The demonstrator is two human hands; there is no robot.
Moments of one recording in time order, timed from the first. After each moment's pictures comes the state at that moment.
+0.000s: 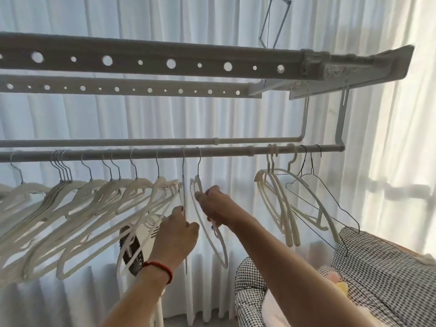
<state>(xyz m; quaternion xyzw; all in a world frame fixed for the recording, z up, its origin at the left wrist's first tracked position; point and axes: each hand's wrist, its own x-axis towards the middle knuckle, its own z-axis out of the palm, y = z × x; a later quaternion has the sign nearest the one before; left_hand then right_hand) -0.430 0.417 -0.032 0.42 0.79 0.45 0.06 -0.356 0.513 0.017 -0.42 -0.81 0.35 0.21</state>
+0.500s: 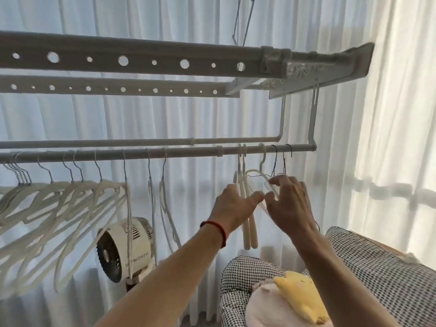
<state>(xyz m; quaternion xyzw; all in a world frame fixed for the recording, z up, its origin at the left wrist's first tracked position) -0.280 0.524 0.020 0.52 0.70 0.45 0.16 -0.158 0.586 0.007 -0.47 -0.76 0.06 0.45</state>
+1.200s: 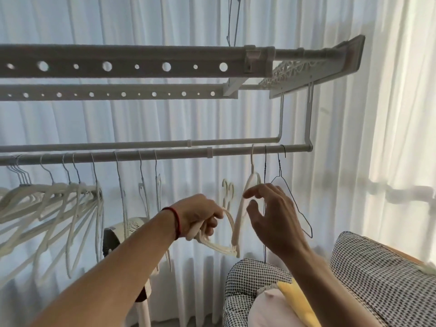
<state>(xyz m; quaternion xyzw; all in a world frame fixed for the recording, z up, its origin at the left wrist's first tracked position) -0.314 0.513 0.030 0.42 0.70 0.42 0.40 -0.141 0.575 -0.007 -0.28 -0.81 0.07 0.51</state>
